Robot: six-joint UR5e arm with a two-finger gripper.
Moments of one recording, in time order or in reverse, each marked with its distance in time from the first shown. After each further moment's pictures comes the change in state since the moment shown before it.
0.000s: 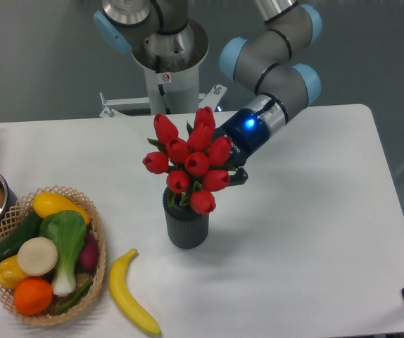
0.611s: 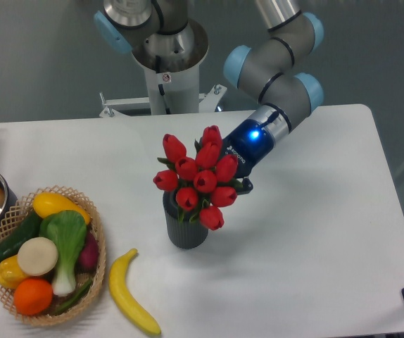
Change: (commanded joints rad) arm 0.003 -0.086 0.011 0.000 0.002 0.089
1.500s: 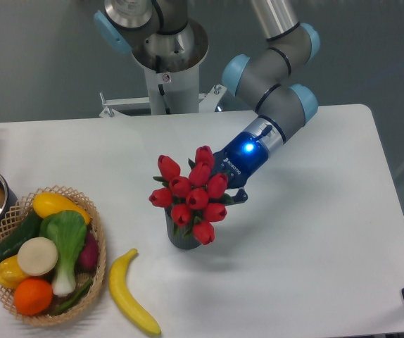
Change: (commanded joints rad) arm -0.009 0.009 -0.047 0.000 0.075 0.009
